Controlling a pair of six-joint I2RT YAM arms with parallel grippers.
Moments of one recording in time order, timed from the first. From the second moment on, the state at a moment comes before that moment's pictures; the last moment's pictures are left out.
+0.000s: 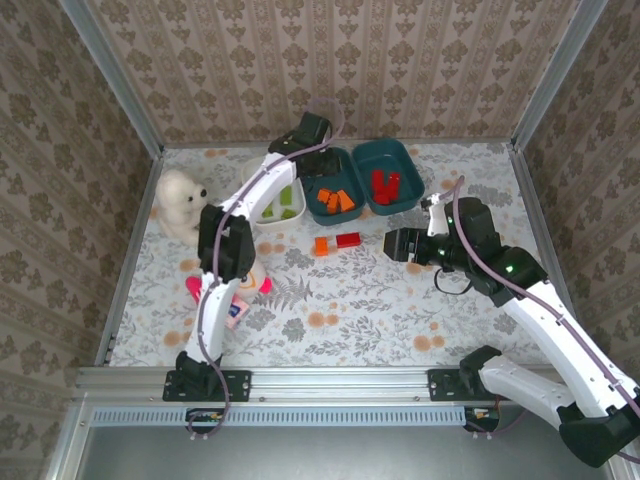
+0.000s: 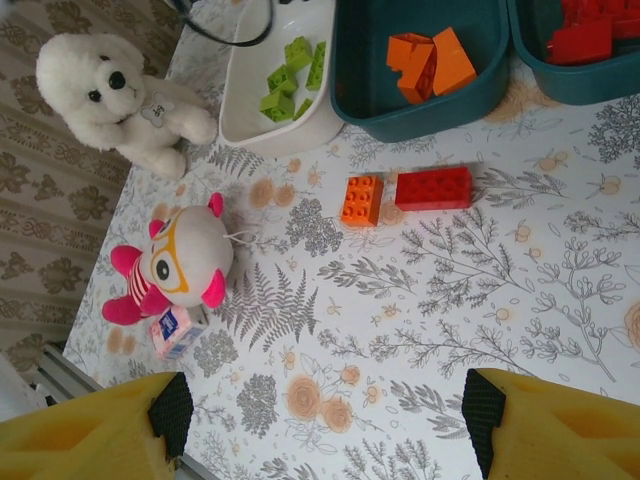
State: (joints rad) left arm -0.54 2.39 2.29 -0.74 0.07 -0.50; right arm 0.45 0.93 1.03 -0.73 -0.23 0.52
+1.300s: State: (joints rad) left arm -0.50 2.04 1.88 -0.56 0.12 -0.72; right arm 0.53 1.60 1.23 -0.75 -0.02 0.40
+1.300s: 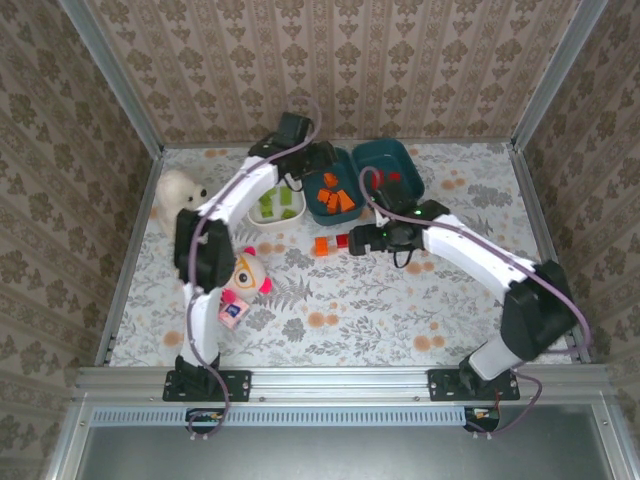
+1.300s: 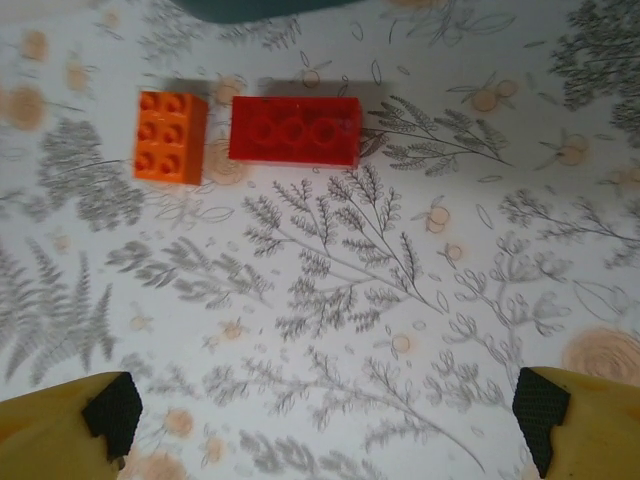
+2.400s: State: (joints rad) left arm -0.51 1.10 0.87 -0.55 0.06 -0.86; right arm 0.59 2.09 1.52 -0.65 0.14 0.42
